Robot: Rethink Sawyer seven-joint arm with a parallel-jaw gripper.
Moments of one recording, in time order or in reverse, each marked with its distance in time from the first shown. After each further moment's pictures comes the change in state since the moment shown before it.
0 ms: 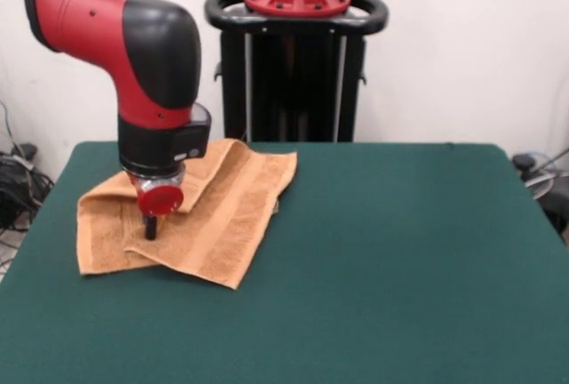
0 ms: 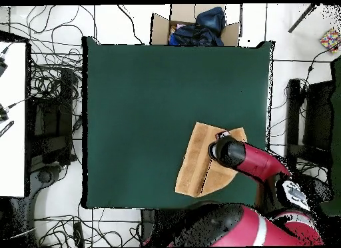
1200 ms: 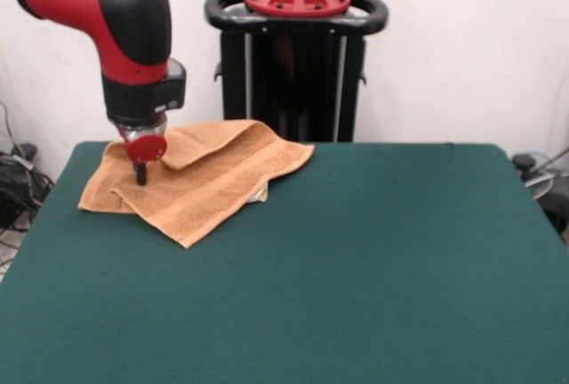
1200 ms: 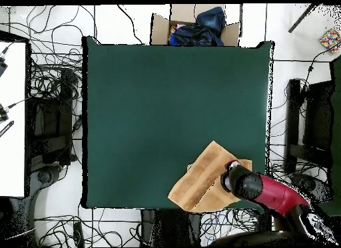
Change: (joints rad) arm -0.215 -0.077 0.061 0.163 -0.250 0.000 0.000
